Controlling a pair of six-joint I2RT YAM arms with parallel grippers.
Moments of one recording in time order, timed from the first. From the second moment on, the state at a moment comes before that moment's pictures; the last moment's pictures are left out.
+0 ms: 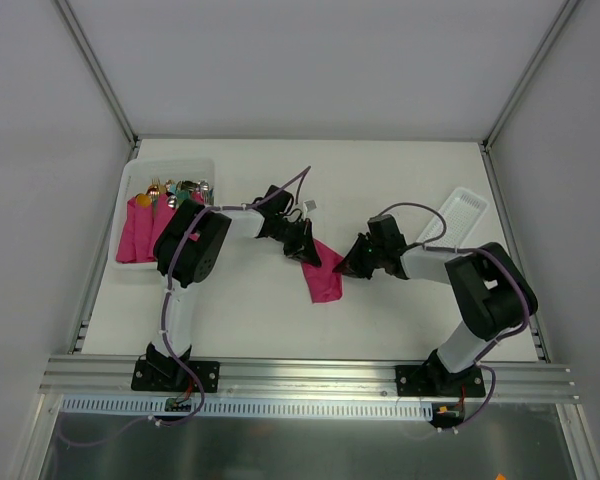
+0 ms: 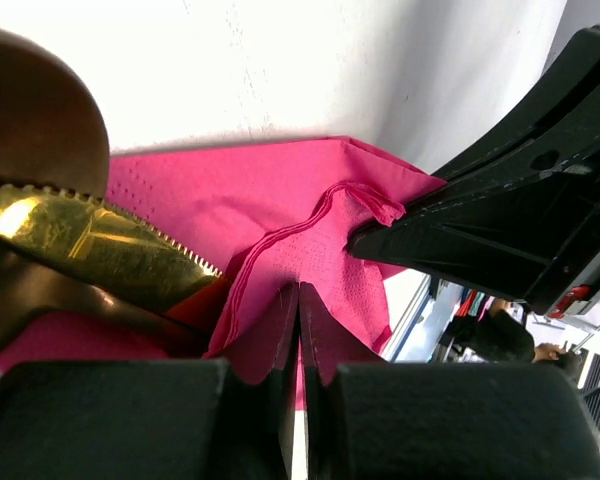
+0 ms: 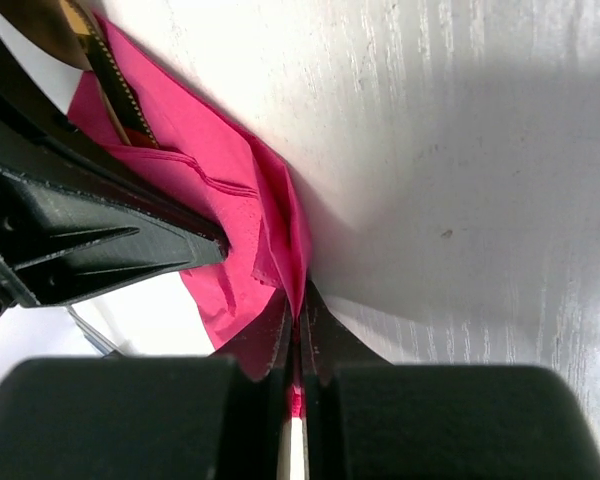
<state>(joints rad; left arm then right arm) -0.52 2.14 1.27 -0.15 0.87 -0.54 0.47 1.66 0.72 0.01 -0.31 0.94</state>
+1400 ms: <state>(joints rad) -0.51 2.07 1.19 -0.04 0.97 -0.61 0.42 1.66 0.50 0.40 -0.37 1.20</state>
